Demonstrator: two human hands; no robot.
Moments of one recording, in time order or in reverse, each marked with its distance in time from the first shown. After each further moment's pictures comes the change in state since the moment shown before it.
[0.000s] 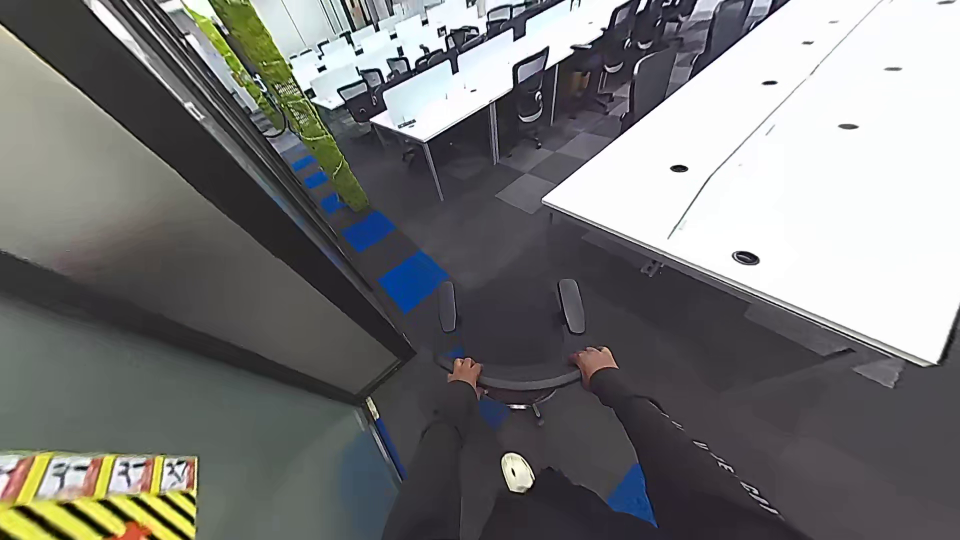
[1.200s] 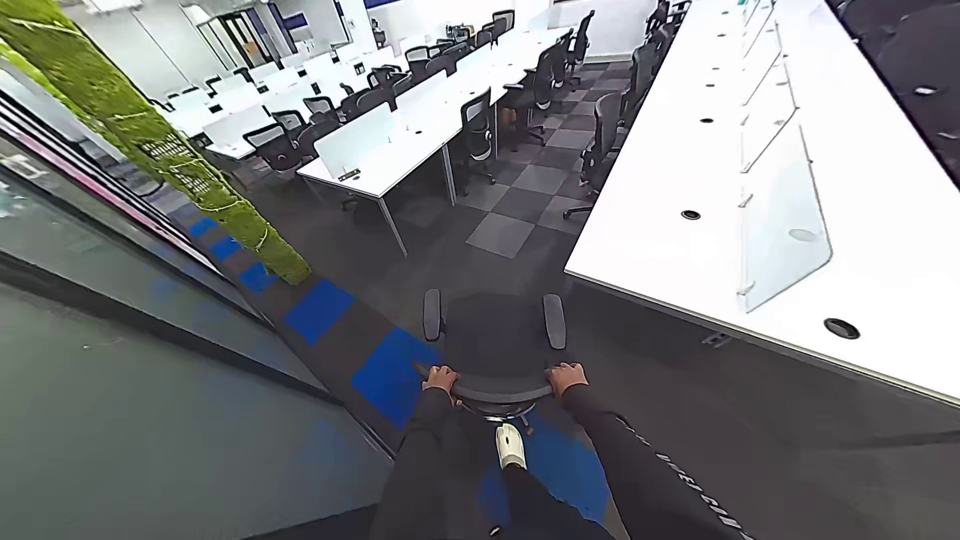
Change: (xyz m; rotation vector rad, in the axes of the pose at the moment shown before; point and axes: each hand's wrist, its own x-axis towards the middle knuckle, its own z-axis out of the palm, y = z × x) left_hand 0.506 -0.222 -0.371 0.216 -0.096 0.179; right_hand 0.486 -0.141 -0.247 0.140 -0.023 0.262
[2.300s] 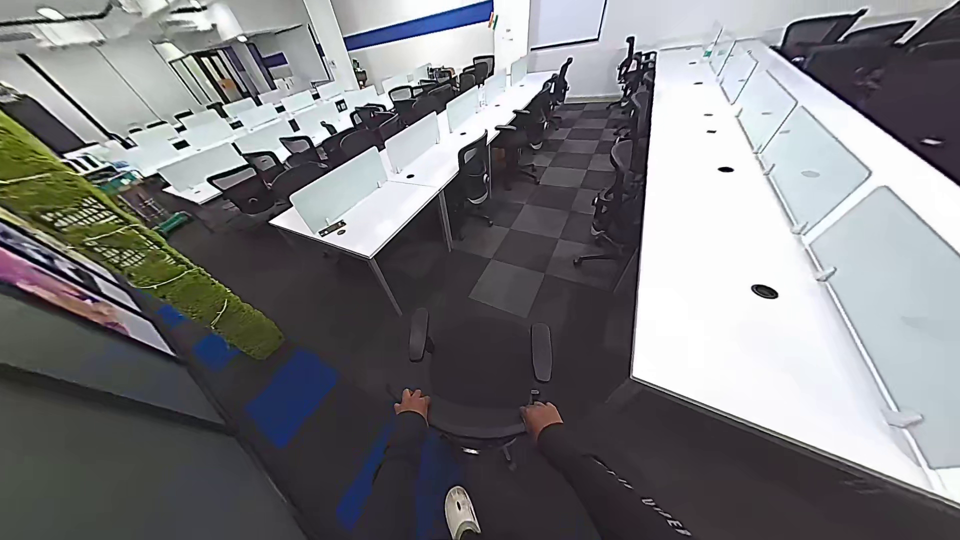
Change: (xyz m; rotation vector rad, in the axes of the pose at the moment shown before) left_hand 0.362 -0.159 -0.275 0.146 0.023 -0.127; right_hand 0.361 -0.113 -0.216 0.089 -0.051 -0.006
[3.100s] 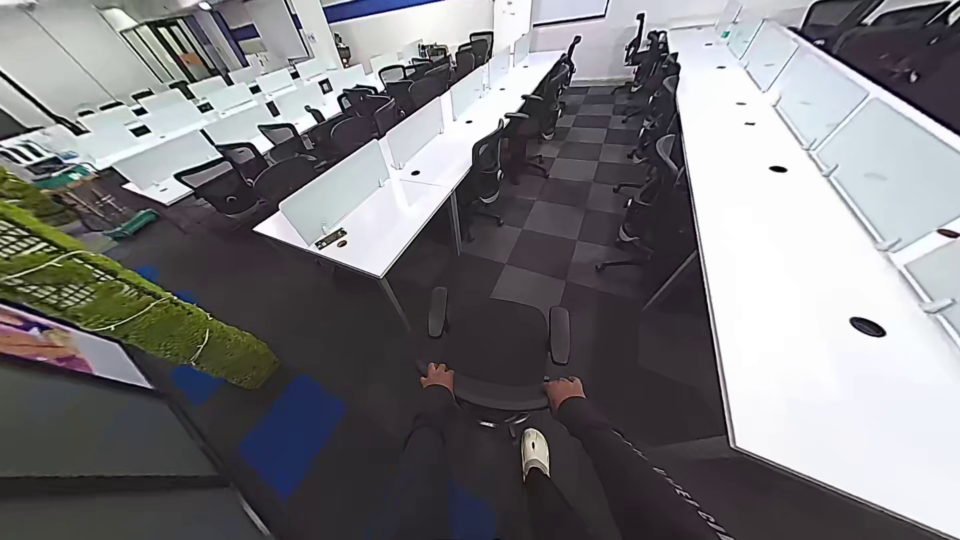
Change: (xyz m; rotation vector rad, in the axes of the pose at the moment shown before) left_hand 0.244 -0.064 -0.170 -0.056 0.020 0.090; right_hand 0.248 -0.052 -0.154 -0.027 -0.035 0.191
